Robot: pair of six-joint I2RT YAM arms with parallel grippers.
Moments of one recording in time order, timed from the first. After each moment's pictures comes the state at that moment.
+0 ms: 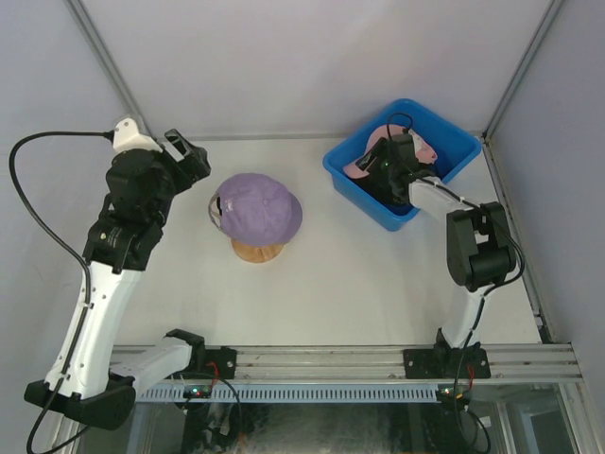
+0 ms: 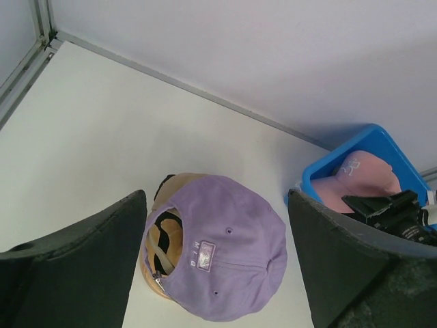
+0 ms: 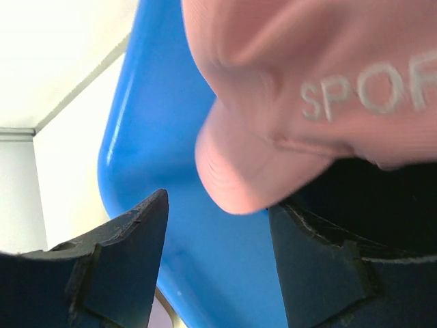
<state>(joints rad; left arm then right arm) -0.30 1.01 1.42 -0.62 -0.36 -0.52 0.26 1.87 1.30 -0.02 -0.01 0.84</state>
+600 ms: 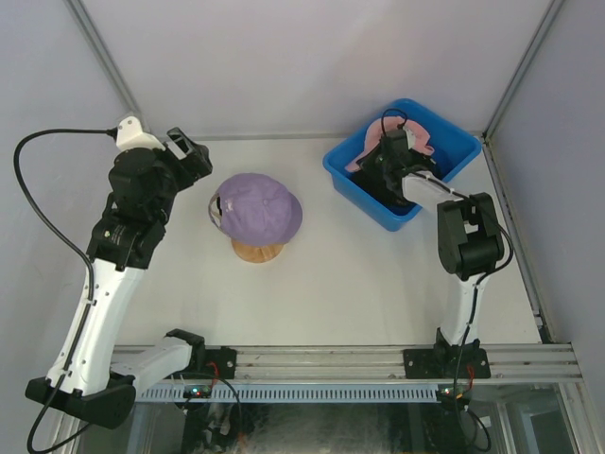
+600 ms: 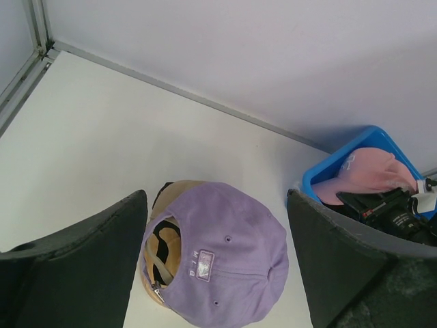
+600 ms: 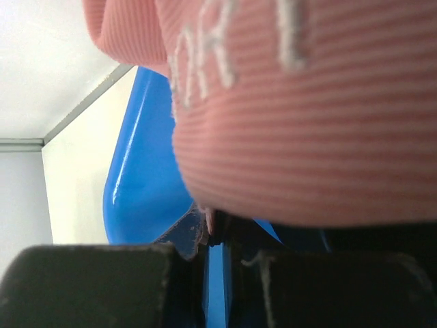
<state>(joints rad) -0.30 1.01 1.39 -0.56 -0.35 -0.49 0.25 2.00 1.42 0.01 -0.01 0.86</state>
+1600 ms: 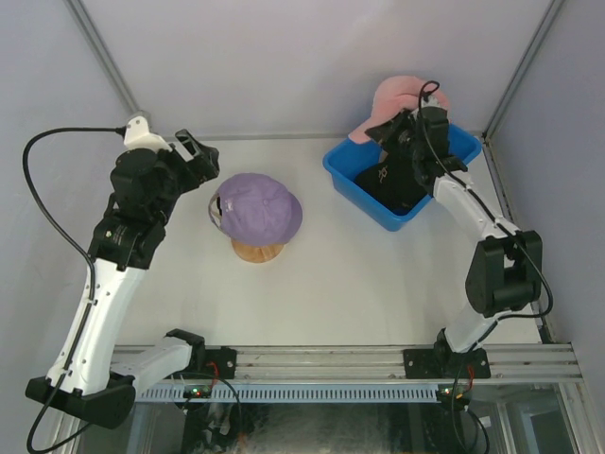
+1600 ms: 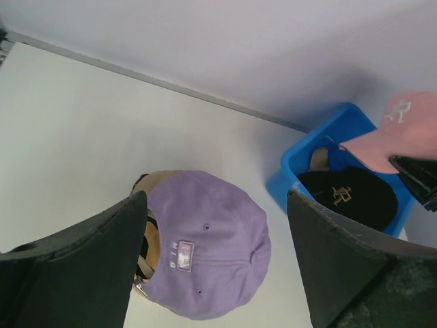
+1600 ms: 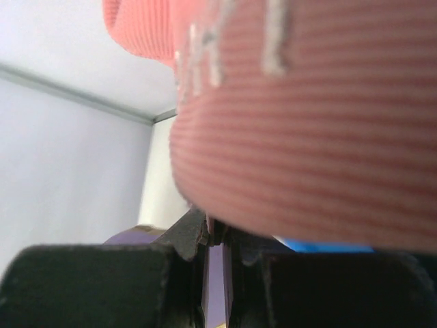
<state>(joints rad) -0.30 1.01 1.38 -0.55 -0.26 -0.49 0.20 1.69 1.41 -0.01 -0.20 0.79</state>
